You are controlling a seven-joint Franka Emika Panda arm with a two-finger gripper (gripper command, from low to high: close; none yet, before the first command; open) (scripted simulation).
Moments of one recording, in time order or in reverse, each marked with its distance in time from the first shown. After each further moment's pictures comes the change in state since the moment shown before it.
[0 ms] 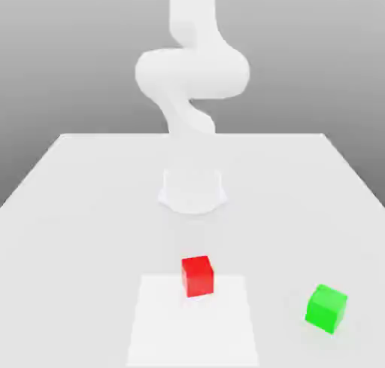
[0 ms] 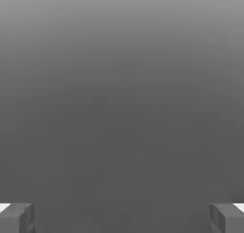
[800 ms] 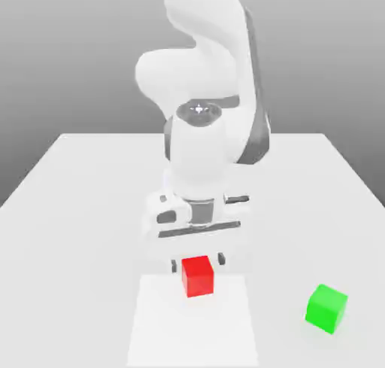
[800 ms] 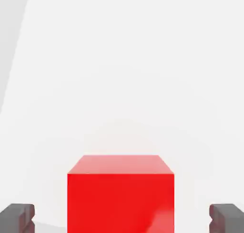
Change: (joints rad) arm 0.038 0.903 -0.009 -0.534 0.027 0.714 -0.218
